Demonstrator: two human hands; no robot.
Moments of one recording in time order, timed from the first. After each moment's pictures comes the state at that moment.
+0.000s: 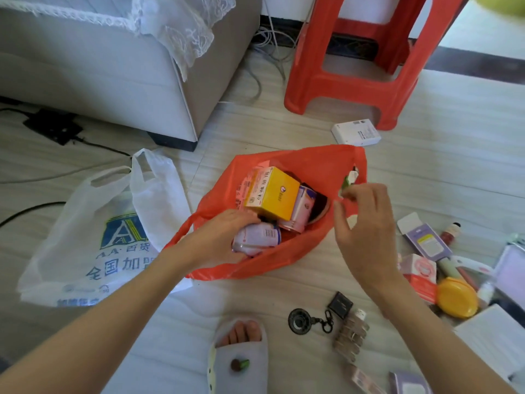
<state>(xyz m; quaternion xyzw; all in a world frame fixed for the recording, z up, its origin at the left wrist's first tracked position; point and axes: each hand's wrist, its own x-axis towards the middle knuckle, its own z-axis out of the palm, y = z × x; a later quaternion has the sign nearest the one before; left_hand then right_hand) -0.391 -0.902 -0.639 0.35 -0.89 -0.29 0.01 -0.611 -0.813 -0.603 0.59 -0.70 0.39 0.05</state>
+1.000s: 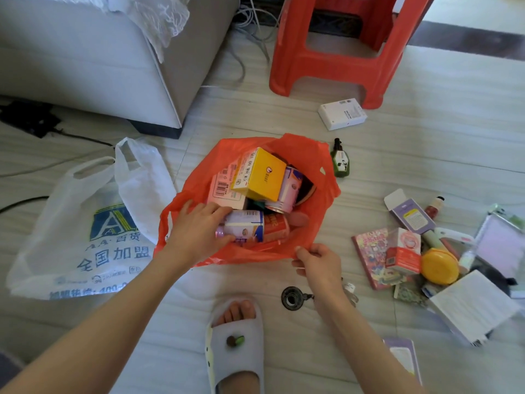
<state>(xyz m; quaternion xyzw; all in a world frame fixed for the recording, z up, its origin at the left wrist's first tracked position) -0.383 -0.886 -0.667 0.46 -0.88 -0.09 -0.05 -0.566 -0.761 -0.667 0.13 -0.76 0.43 -0.46</state>
